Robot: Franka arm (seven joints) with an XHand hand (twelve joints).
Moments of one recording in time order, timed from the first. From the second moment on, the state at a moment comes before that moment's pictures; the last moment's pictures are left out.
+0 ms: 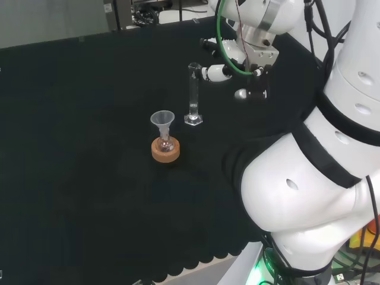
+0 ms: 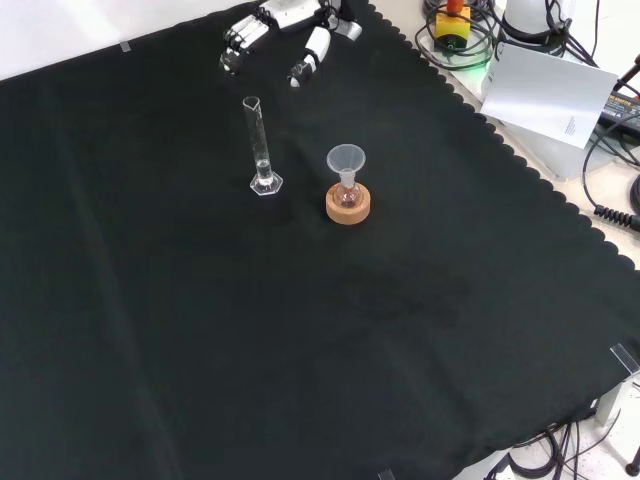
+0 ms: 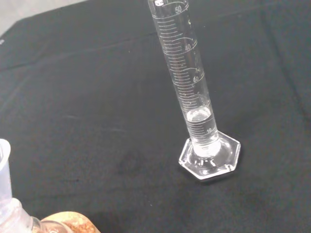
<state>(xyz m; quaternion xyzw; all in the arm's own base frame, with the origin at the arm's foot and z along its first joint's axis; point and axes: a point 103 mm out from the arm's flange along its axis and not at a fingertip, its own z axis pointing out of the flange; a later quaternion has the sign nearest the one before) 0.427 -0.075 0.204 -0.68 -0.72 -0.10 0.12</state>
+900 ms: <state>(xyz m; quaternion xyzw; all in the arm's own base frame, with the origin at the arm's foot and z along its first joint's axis) 0.449 -0.126 0.273 -0.67 -0.71 -0.20 0.06</state>
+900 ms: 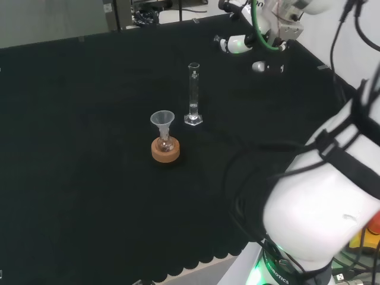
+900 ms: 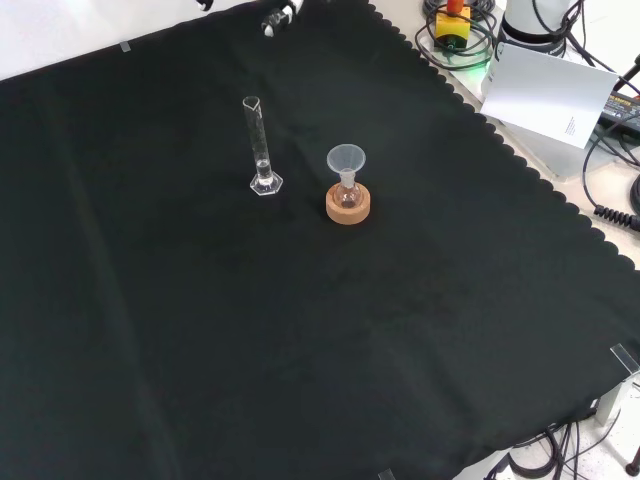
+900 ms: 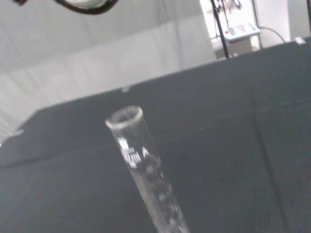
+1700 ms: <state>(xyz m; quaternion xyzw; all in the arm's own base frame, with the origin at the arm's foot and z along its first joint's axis) 0.450 -0.089 0.127 -0.62 -0.72 -0.25 0.21</state>
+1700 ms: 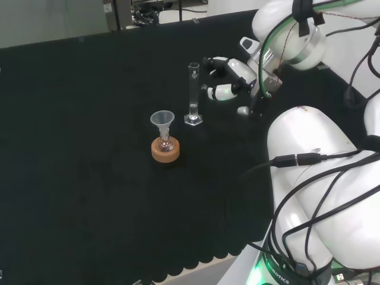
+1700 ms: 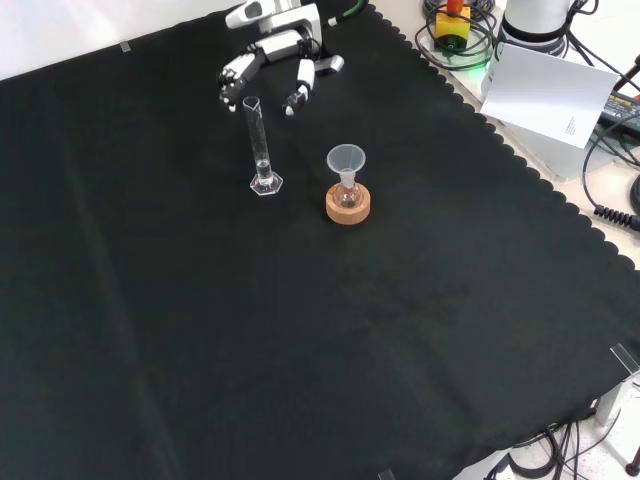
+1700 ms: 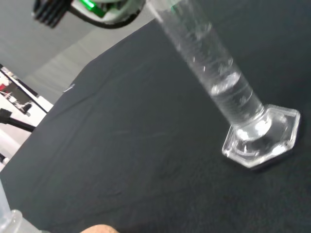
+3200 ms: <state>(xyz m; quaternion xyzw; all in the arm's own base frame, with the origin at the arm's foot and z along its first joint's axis) 0.494 -0.059 0.070 -0.54 -0.70 -0.38 0.27</state>
